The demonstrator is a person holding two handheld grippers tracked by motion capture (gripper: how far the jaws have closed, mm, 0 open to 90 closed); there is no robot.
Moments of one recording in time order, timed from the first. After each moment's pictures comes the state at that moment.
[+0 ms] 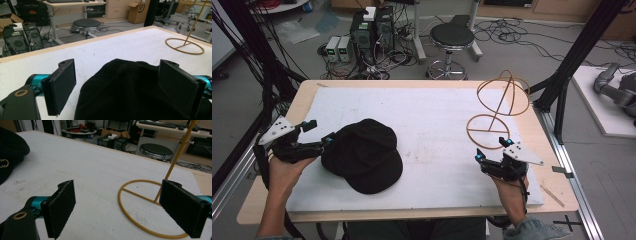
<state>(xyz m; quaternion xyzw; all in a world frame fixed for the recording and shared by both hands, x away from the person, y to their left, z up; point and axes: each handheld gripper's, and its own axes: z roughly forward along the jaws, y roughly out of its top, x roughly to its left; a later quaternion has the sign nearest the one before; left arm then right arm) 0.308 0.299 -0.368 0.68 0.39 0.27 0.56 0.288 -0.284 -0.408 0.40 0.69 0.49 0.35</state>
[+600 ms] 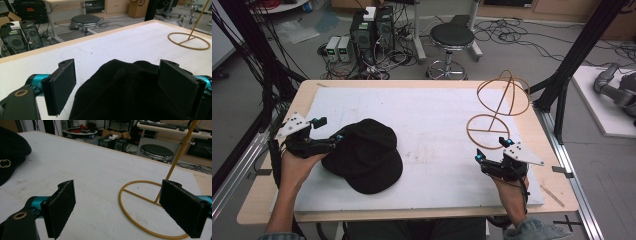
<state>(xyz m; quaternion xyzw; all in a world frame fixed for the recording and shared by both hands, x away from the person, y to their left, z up) 0.326 0.277 -0.371 0.70 0.38 0.27 0.54 0.288 -0.284 -0.407 0.40 0.69 0.49 0.35</state>
